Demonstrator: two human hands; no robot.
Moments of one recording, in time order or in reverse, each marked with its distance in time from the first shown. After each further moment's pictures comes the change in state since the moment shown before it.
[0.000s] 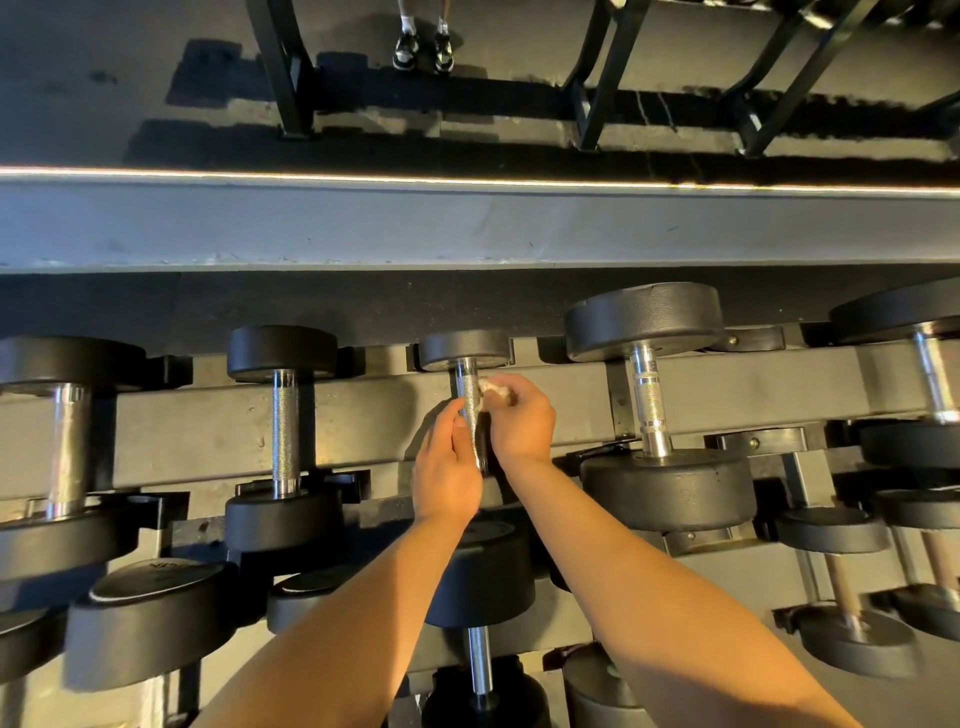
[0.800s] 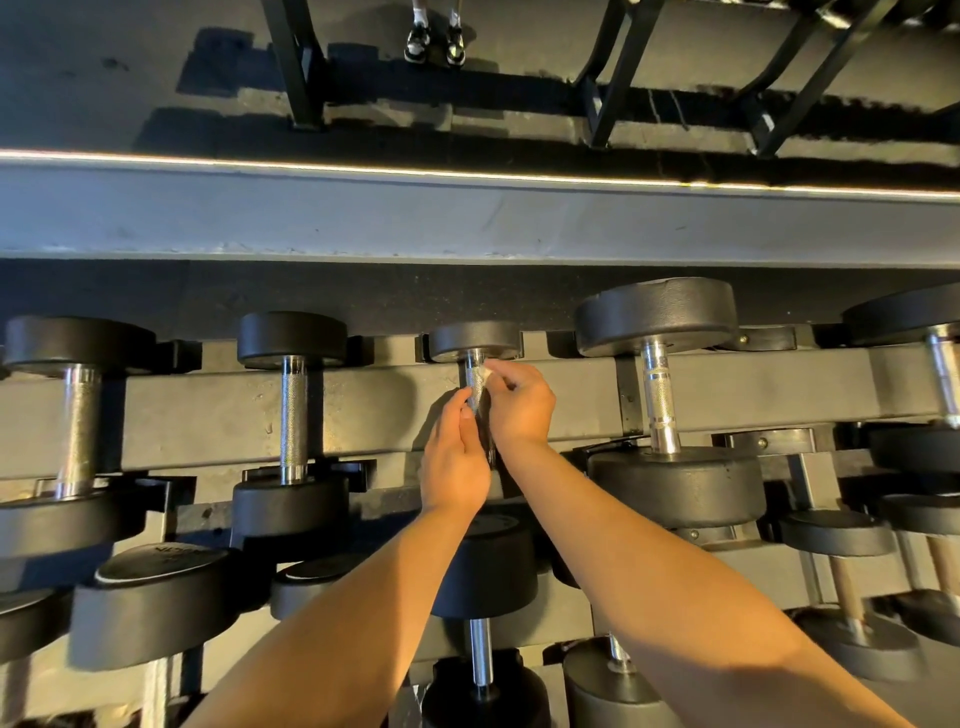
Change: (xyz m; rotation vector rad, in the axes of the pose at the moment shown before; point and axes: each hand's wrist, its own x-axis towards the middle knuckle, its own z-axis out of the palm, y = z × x) left_hand 0.001 -0.002 0.000 0.013 -0.022 -0.007; right_hand 0.005 -0.005 0.013 -0.030 0.027 -0.081
